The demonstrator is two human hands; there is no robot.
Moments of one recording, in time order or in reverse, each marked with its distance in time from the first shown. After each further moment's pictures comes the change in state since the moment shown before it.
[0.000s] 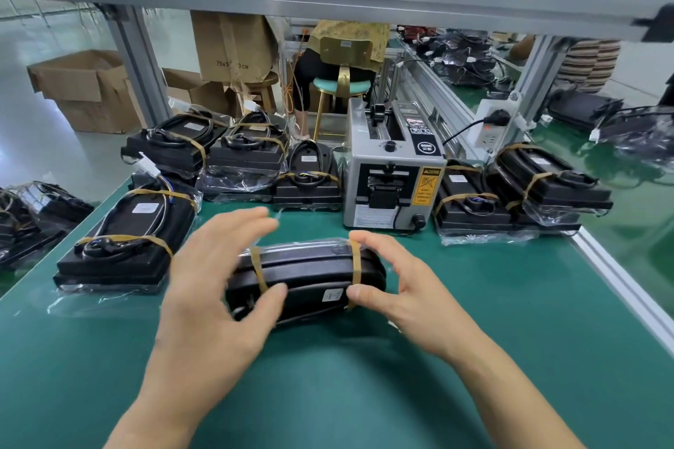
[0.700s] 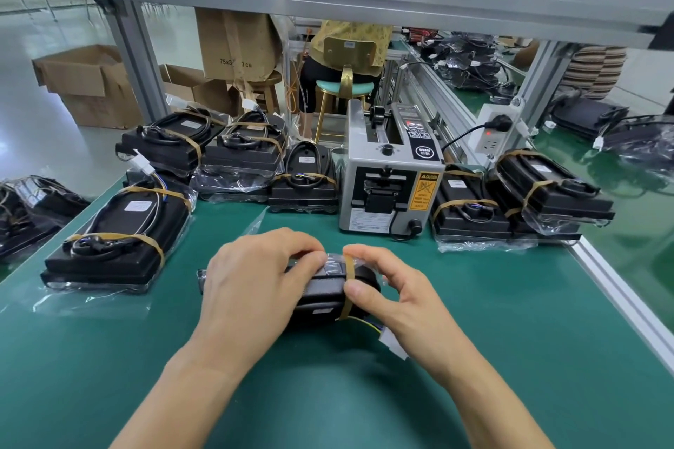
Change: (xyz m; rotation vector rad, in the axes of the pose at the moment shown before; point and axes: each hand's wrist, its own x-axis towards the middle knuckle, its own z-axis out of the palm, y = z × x) left_hand 0.034 0.031 0.030 0.227 -0.228 -0.275; right_hand -0.005 0.009 0.000 0.226 0.002 0.006
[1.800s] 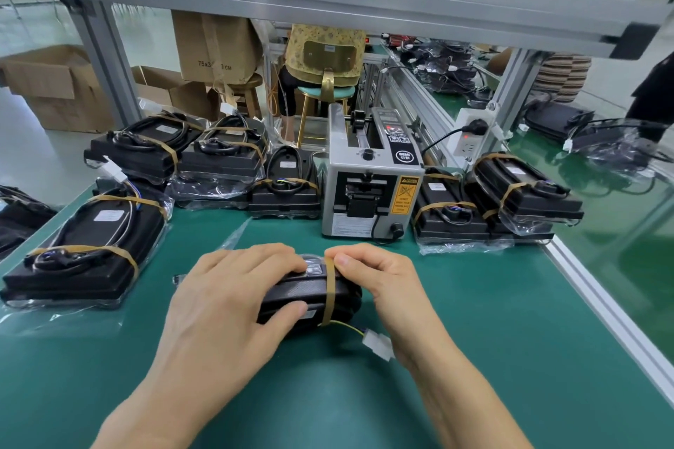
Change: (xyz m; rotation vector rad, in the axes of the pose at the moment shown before) left_hand -0.015 -0.018 -0.004 0.126 -0.016 0.340; right_hand 0.019 -0.015 0.007 0.347 0.199 0.188
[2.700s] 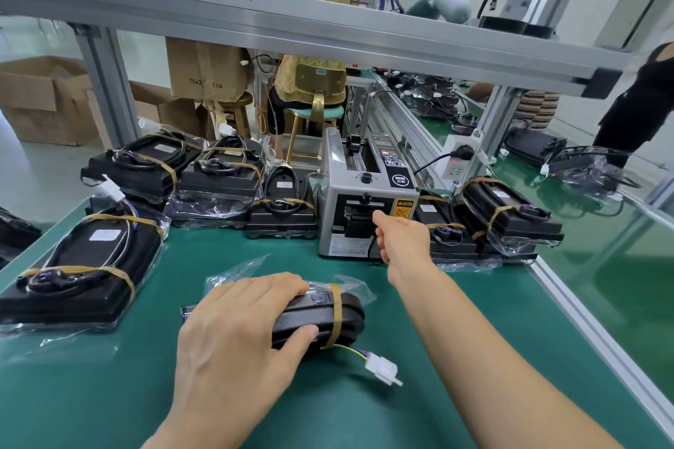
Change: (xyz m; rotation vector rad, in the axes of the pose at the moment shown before) left_hand -0.004 0.002 0.013 -0.002 0.231 -0.030; right_hand 0.095 -0.017 -0.016 0.063 0.611 0.187
